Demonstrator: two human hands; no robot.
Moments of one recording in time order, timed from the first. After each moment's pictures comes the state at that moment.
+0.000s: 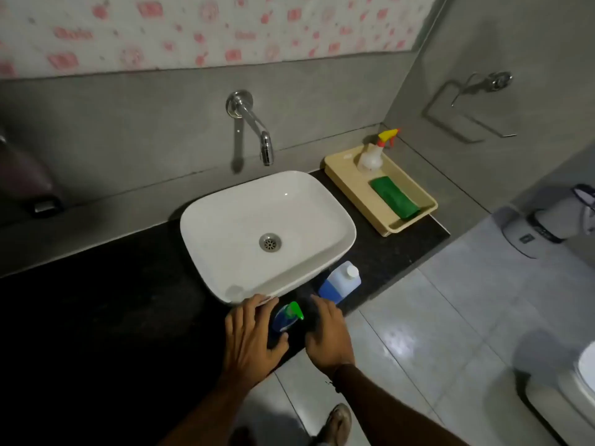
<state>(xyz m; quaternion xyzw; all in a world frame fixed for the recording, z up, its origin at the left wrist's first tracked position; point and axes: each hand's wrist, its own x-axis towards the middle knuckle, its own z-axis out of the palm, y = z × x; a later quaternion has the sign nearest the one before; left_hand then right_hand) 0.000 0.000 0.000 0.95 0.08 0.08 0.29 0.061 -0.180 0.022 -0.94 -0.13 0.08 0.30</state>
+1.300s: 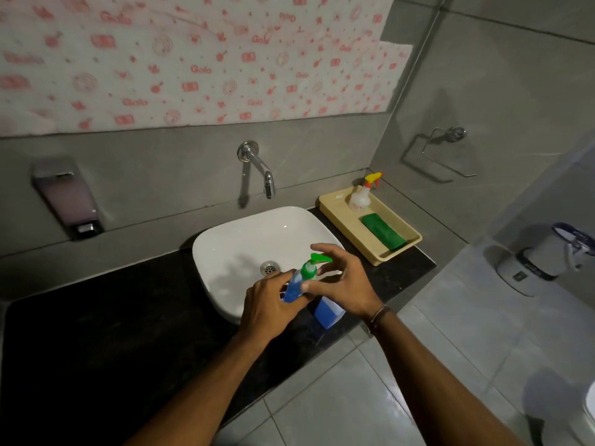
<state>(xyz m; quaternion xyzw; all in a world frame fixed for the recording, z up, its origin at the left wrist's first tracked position) 0.036 -0.007 0.141 0.87 0.07 0.18 0.45 0.111 -0.170 0.208 -0.80 -0.26 0.08 0.54</state>
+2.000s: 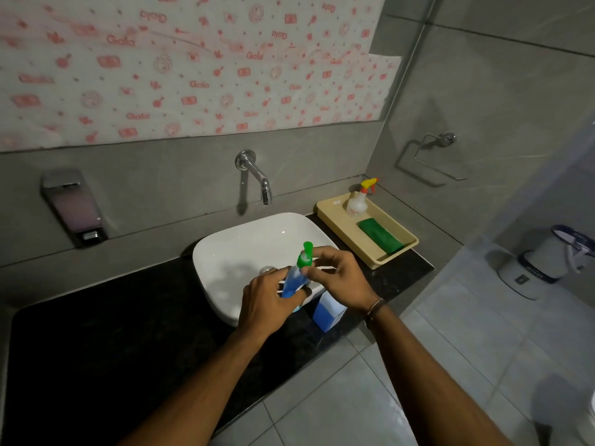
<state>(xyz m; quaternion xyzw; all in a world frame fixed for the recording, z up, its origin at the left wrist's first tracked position) 0.034 -0.012 0.157 0.87 0.10 0.19 0.45 0.109 -0.169 0.222 -0.79 -0.26 0.08 0.54</state>
